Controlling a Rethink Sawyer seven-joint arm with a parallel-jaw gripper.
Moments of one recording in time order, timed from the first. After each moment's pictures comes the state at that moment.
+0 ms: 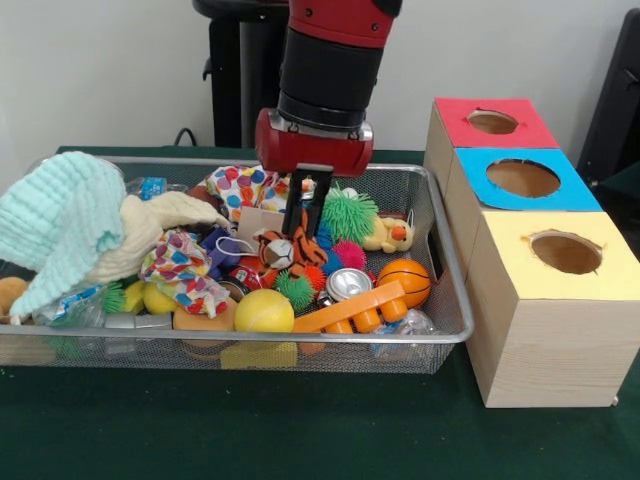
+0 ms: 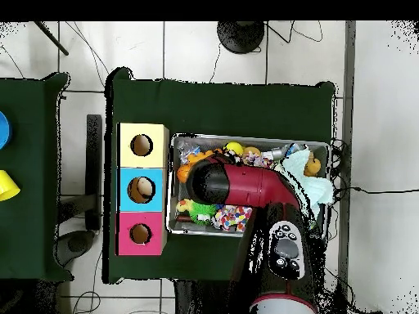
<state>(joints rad) -0.17 -0.59 -0.11 1.58 -0.13 0.38 1.43</state>
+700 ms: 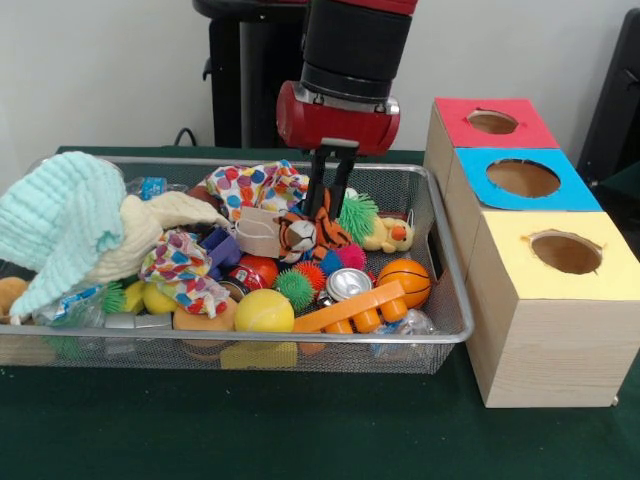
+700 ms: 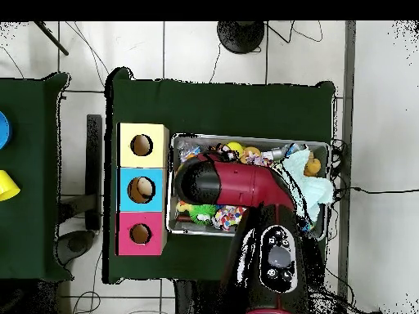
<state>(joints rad) -0.14 -0.65 -0.11 1.58 -0.12 0.42 1.43</state>
